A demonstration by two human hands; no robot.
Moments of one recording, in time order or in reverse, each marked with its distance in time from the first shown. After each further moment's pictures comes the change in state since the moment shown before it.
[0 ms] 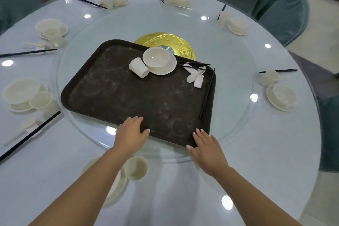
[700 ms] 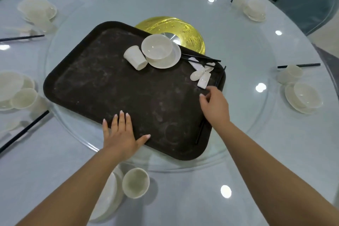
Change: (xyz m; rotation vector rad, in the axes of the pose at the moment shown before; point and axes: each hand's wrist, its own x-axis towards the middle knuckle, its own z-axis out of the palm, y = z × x) left_hand 0.049 -0.045 0.028 0.518 -0.182 -0.104; right_hand 0.134 -0.013 -0.082 0.495 0.417 0.217
